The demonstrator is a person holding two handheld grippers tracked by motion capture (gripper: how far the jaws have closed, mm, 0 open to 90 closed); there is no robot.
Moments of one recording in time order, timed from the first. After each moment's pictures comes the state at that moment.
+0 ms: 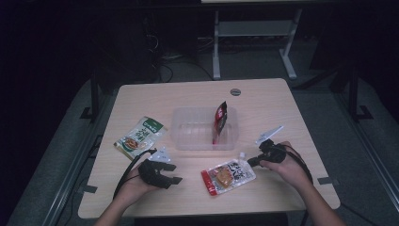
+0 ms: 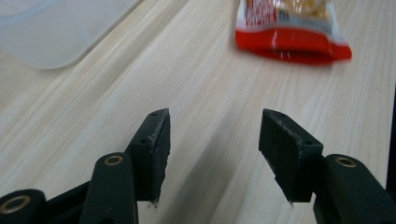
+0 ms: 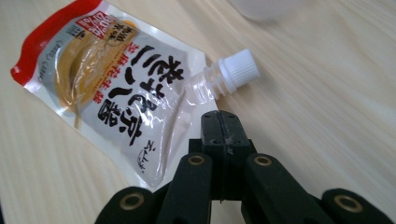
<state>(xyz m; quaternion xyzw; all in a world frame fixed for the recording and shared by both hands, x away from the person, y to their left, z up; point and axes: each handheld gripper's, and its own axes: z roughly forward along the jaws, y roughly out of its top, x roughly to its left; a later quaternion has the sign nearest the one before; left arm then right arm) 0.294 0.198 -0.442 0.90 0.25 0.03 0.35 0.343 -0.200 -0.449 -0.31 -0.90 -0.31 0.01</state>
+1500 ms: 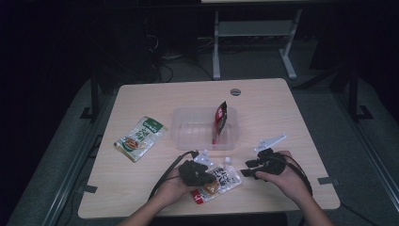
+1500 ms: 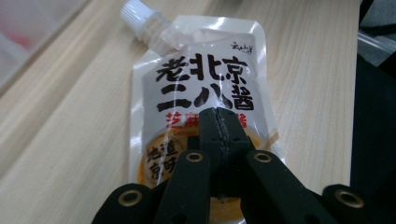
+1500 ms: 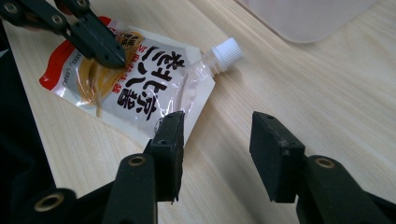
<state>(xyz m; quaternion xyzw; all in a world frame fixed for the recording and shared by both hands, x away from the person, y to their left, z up) 0.292 0.081 -0.449 0.92 0.19 -0.01 0.33 0.303 -0.190 -0.435 -0.33 -0.88 -0.35 0.00</state>
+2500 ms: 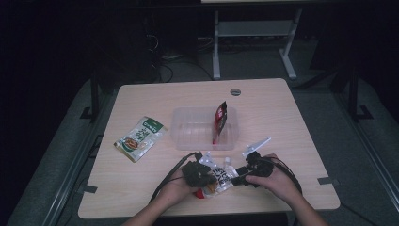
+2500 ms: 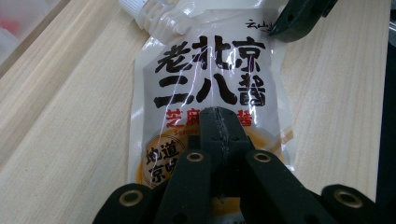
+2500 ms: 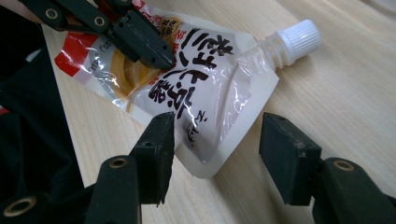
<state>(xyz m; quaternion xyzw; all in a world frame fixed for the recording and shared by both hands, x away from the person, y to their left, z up) 0.292 0.074 -0.455 0.93 0.20 0.01 0.31 0.310 -0.161 -0.459 -0.31 -0.88 -0.34 0.09</state>
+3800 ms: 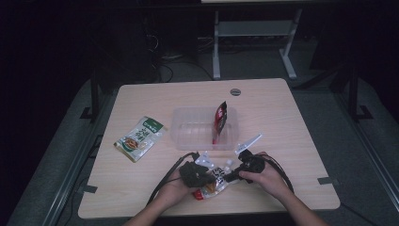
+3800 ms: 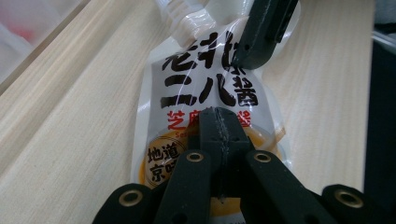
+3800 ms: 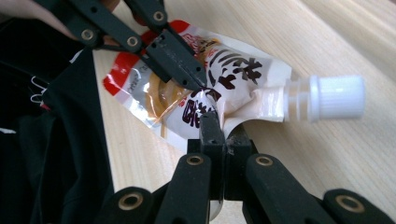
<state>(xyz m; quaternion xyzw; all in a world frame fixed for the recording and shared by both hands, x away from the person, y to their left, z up) 0.290 0.084 -0.449 0.92 0.20 0.00 0.34 0.320 -0.142 -0.459 -0.26 -0.88 -0.37 0.14</state>
